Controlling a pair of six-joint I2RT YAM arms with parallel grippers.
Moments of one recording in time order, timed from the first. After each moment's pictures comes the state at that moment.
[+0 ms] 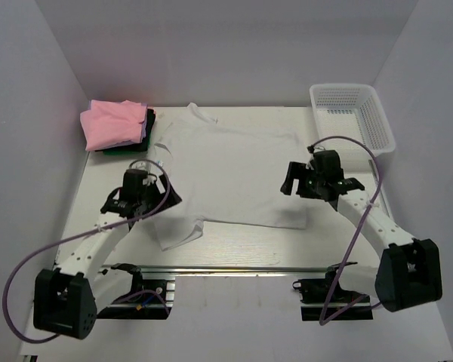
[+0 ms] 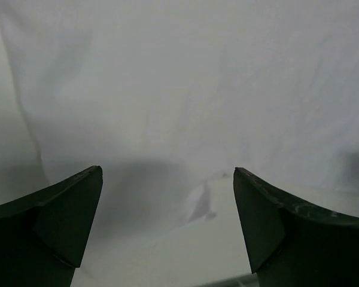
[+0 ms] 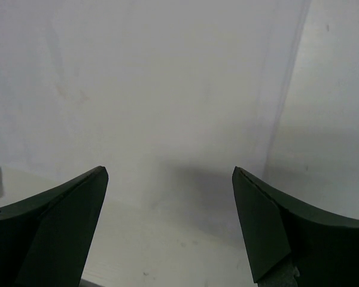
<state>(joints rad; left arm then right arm) -0.21 1.08 0.67 -0.35 0.11 -0.55 0.28 1.25 0.83 -0.38 -0.15 0.33</state>
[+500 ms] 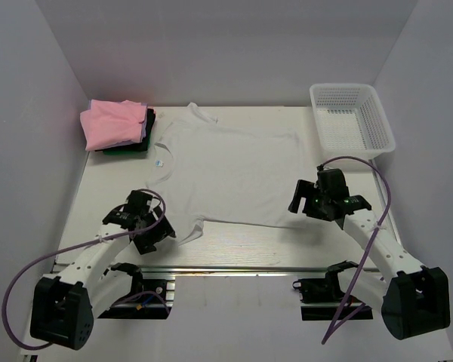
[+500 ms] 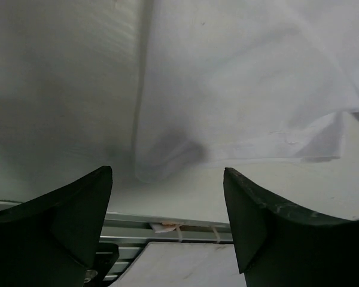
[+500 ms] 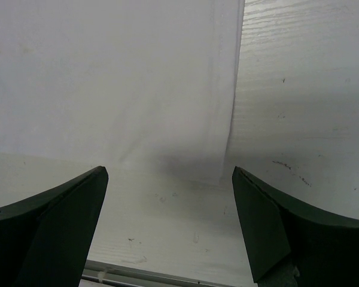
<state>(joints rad) -0.24 0.94 0.48 -0.74 0.08 -0.78 0.27 1.03 0.64 -0.55 -0.06 0.43</state>
